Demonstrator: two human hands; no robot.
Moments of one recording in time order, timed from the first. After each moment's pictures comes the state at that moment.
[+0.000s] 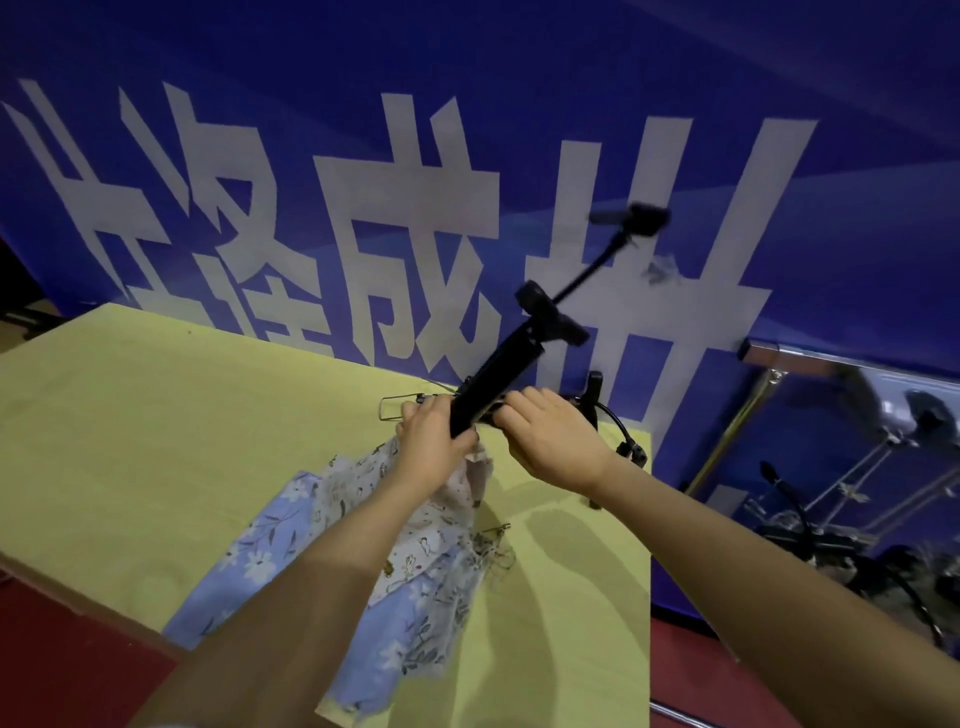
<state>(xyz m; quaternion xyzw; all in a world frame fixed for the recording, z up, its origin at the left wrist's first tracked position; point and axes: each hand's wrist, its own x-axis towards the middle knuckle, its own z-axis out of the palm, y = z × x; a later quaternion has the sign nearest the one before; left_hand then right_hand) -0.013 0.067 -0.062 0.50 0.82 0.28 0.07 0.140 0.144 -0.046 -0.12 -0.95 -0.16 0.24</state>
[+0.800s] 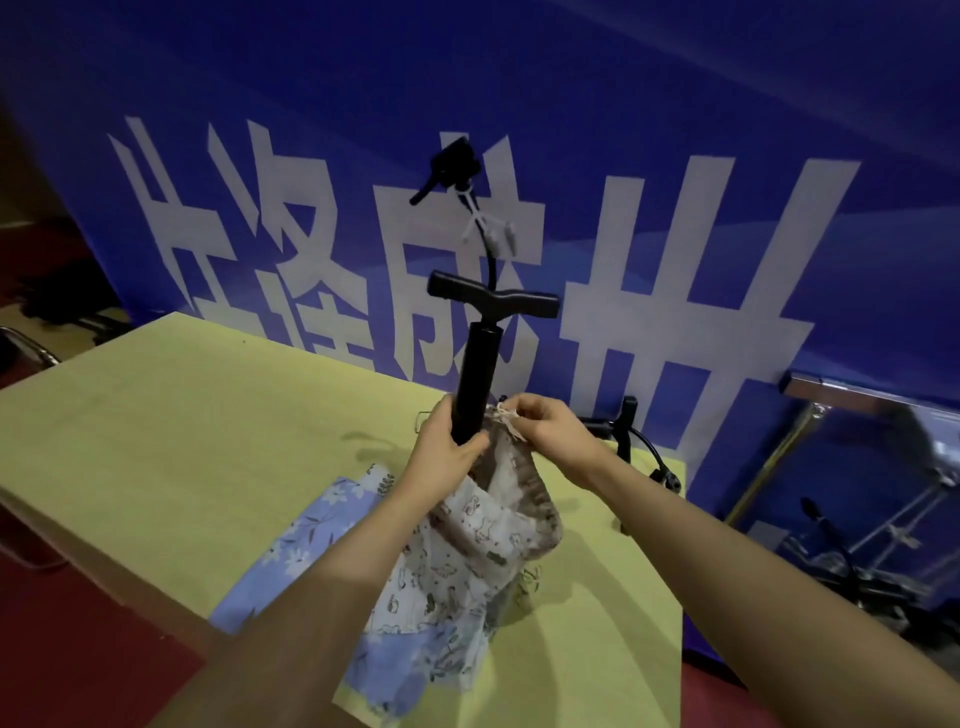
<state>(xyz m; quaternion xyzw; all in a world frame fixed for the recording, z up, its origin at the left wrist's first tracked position) -0.027 0.030 -0.040 0.46 0.71 0.49 0.21 0.098 0.126 -0.022 -0.29 -0.73 0.58 0.21</state>
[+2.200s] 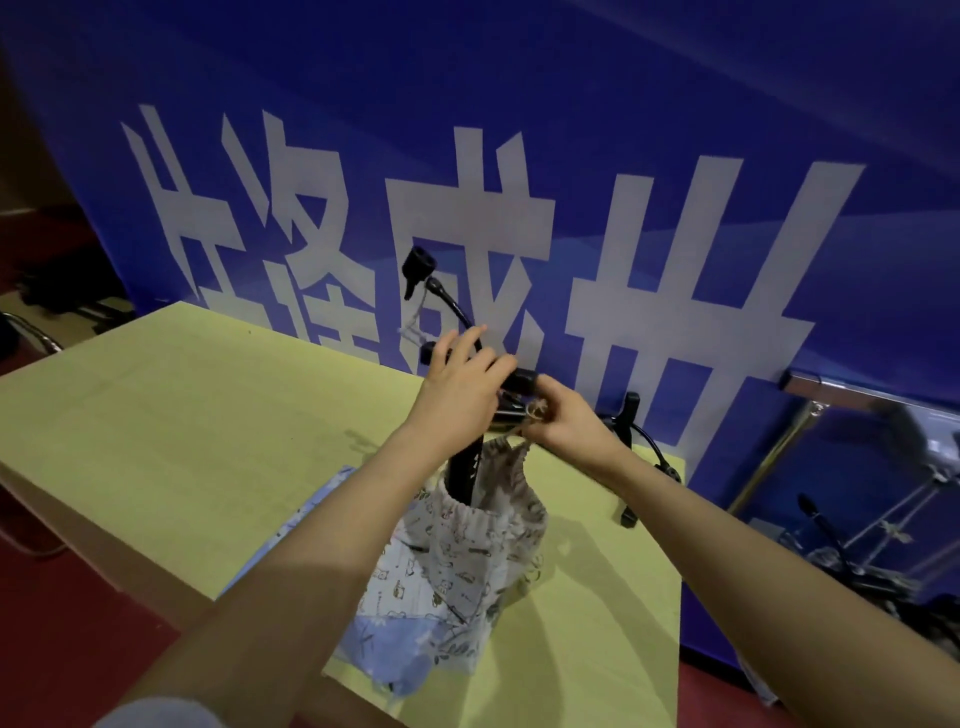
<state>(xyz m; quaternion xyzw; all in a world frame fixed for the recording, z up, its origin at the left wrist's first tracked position) -0.030 0.031 0.010 0.66 0.71 0.14 -0.20 0.110 0.111 -0.010 -0.28 -0.81 0.47 0.23</state>
